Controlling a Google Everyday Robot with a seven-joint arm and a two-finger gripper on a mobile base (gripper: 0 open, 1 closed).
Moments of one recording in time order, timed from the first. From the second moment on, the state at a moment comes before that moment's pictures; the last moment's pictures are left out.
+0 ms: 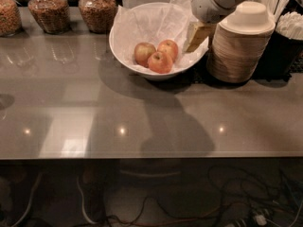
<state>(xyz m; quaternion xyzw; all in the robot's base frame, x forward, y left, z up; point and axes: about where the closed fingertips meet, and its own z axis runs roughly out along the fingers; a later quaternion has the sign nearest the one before) 0.664 -0.097 0.995 -0.74 0.54 -0.15 0.38</state>
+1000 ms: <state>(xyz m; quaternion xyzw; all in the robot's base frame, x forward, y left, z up) 0.719 -0.083 0.961 -0.77 0.51 -0.16 0.36</state>
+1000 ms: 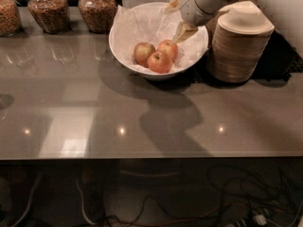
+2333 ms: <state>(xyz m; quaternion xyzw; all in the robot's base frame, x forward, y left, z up) 0.749 -0.083 0.886 -0.81 0.50 -0.13 0.28</state>
